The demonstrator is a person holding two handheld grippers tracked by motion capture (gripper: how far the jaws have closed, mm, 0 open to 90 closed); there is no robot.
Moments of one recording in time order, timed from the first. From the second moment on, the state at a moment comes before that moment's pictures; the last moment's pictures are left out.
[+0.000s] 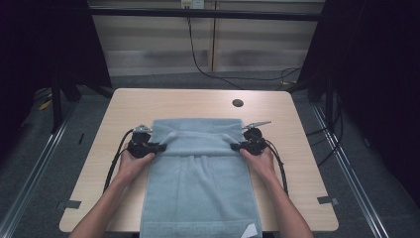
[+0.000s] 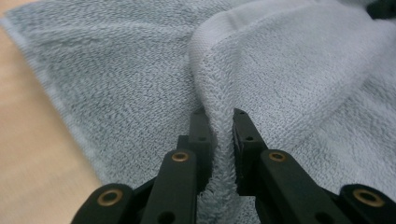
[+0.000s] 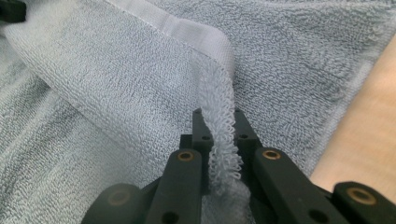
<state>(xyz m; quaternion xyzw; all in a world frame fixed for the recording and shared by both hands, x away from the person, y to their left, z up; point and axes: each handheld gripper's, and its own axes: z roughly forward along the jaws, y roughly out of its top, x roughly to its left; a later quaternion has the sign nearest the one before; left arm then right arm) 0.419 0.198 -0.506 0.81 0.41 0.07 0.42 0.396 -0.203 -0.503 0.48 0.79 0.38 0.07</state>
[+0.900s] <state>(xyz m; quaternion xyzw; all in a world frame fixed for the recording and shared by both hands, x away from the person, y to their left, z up) 0.464 0.185 -0.513 0.78 0.44 0.08 0.44 0.440 -0.205 -0.506 0.54 0.74 0.37 0.12</state>
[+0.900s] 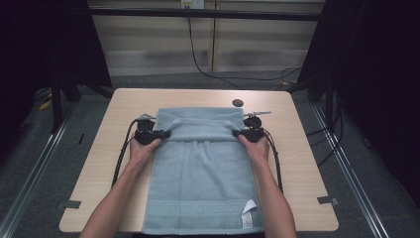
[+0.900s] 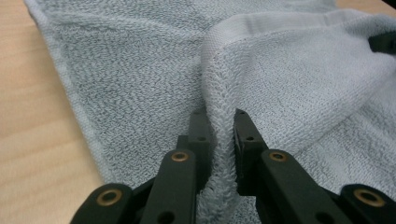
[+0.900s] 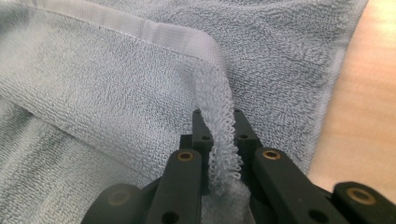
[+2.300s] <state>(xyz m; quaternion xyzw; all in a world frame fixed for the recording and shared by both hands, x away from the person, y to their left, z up) 0.311 0.225 -0.403 0.78 0.29 0.08 0.54 0.289 -0.232 -0.380 0.35 0.76 0.53 0.13</state>
